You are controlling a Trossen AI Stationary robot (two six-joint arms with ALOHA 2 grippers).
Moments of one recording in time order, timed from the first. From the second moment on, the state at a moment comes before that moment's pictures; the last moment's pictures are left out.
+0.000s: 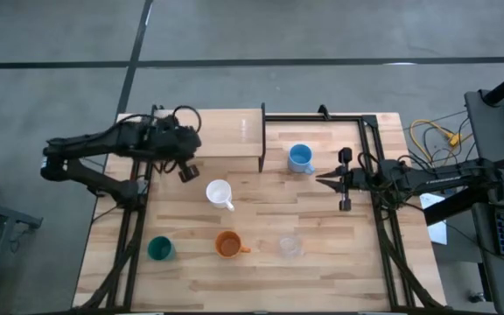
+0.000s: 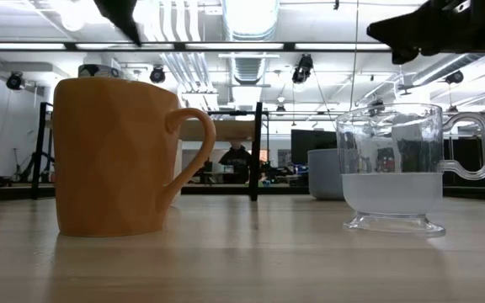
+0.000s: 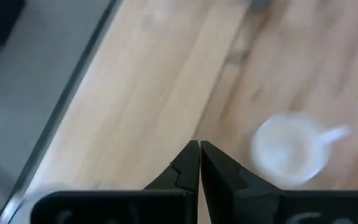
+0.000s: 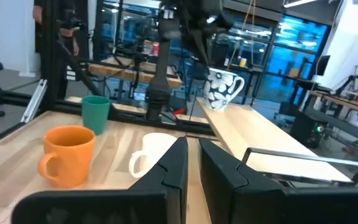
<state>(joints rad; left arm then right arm) 0.03 1.19 1.43 -1.21 -0.44 -0.19 0.08 0.53 0.22 0.35 0.11 -0.21</state>
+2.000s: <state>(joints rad) -0.25 0.44 0.35 0.30 -0.50 0.27 -0.22 1.27 0.90 -0.51 0.10 -0.04</state>
